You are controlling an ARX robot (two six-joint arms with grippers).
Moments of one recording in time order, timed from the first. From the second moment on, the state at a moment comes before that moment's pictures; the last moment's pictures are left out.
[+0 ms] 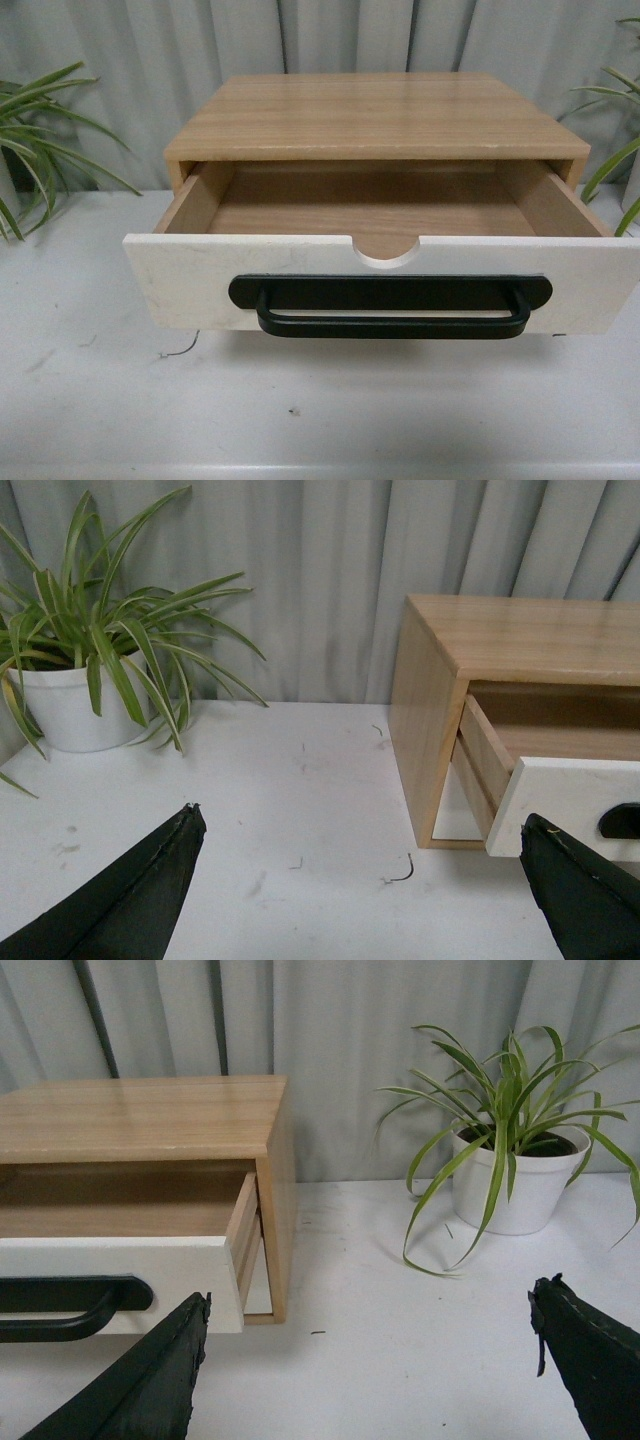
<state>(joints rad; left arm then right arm) 0.00 0.01 0.01 0.00 0.00 -0.01 0.00 0.00 0.01 0.00 0.00 -0.01</state>
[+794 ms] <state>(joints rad) 0.00 0.01 0.01 0.00 0.00 -0.01 0.00 0.00 0.01 0.00 0.00 -0.01</state>
